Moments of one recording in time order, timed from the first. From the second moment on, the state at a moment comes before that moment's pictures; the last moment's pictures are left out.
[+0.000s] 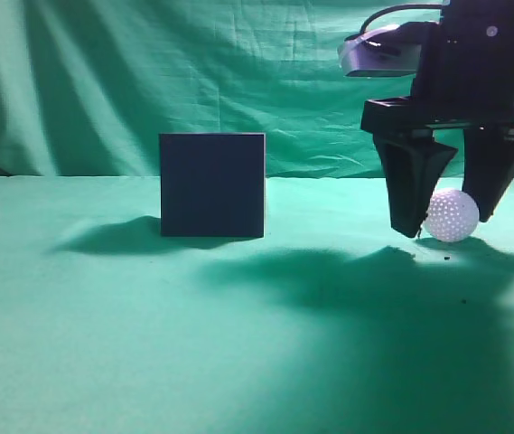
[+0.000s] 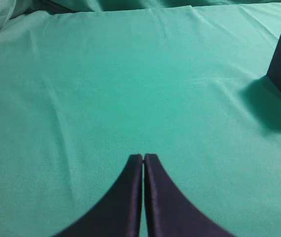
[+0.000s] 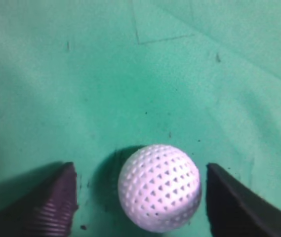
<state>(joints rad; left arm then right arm) -0.10 -0.02 0.02 0.09 0.36 -0.03 0.46 1.82 -1.09 -0.02 0.71 -0.07</state>
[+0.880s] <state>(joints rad) -0.10 -0.02 0.02 0.09 0.36 -0.03 0.58 1.82 -1.63 0.13 1.00 -0.11</state>
